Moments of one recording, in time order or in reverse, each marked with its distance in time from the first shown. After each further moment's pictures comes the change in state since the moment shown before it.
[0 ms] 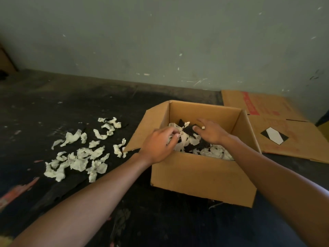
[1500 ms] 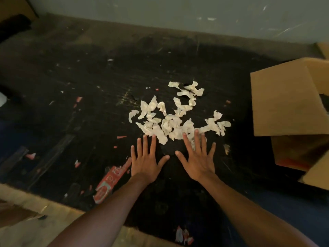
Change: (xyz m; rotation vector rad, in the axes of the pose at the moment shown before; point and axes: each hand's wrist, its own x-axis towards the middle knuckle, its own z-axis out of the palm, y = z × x) left_hand -0.276 -0.208 -0.168 0.539 0.146 -0.734; right_hand -0.079 -0.328 0.243 -0.320 0.153 -0.391
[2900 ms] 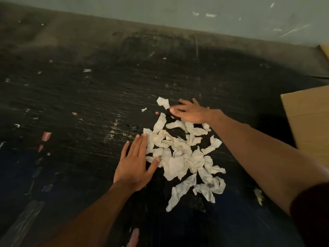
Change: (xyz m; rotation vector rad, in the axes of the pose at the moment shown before) left_hand 0.154 -0.179 0.063 0.010 -0.233 0.281; right_hand 0.309 -0.056 0.094 0.248 -0.673 -0.027
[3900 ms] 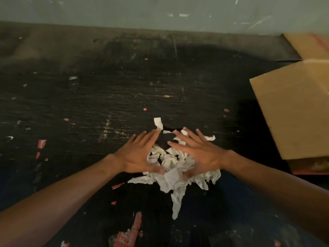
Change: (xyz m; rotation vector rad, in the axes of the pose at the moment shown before) left_hand 0.156 -0.080 -0.040 -0.041 -0.507 0.279; right_hand 0.017 -0.013 0.035 -0.347 -0.023 -0.303
